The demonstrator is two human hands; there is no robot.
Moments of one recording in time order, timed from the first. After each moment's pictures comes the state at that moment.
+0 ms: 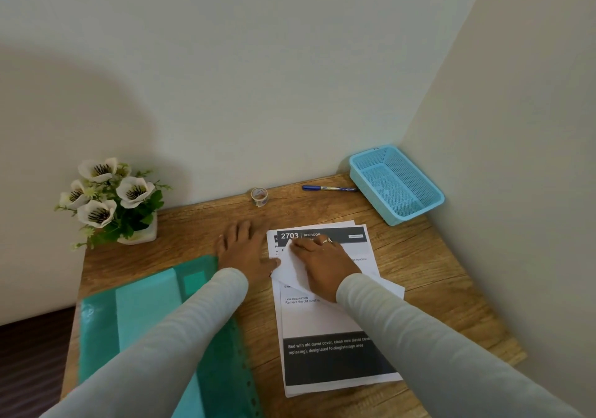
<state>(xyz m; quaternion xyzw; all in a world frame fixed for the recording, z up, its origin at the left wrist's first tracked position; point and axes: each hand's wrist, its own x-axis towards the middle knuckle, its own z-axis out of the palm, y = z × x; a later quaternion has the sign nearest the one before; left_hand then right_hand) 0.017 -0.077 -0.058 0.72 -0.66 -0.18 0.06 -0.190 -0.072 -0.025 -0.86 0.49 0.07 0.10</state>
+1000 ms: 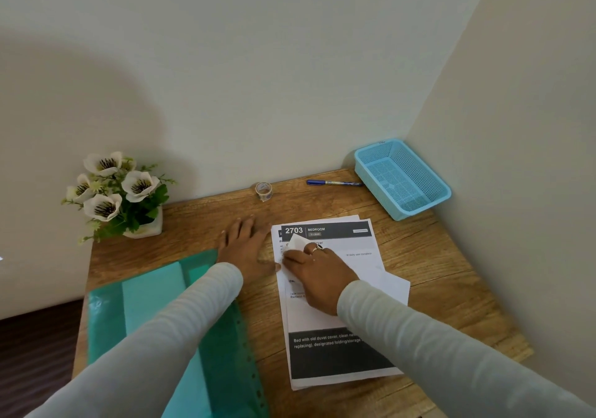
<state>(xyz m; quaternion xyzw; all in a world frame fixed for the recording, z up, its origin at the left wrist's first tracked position) 0.031 -0.074 -0.053 0.70 -0.69 -0.20 -0.02 -0.180 -0.047 -0.027 -0.90 0.41 0.07 0.07</state>
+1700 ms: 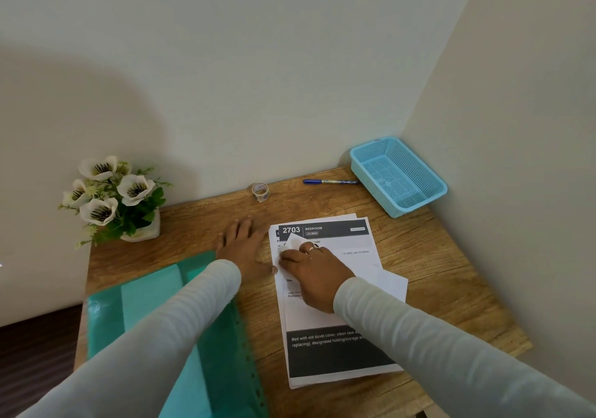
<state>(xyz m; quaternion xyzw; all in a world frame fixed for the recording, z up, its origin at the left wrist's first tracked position) 0.028 -0.077 -0.045 0.70 -0.68 -0.21 -0.04 -0.177 -0.049 -0.026 -0.90 0.41 0.08 0.10</state>
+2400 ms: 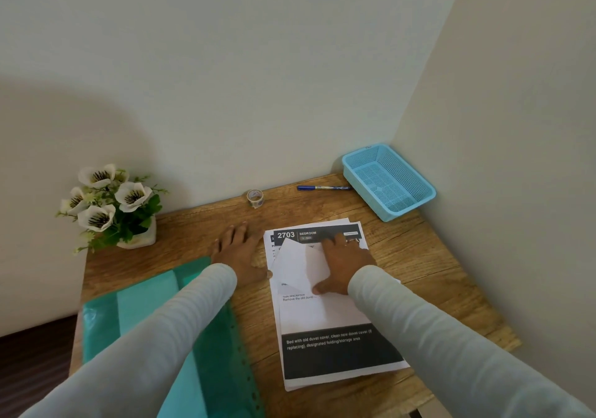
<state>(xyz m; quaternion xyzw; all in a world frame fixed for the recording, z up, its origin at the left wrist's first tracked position) 0.032 -0.077 -0.043 0.69 -0.68 -0.23 -0.05 -0.216 -0.071 -0.001 -0.74 0.62 0.19 0.17</state>
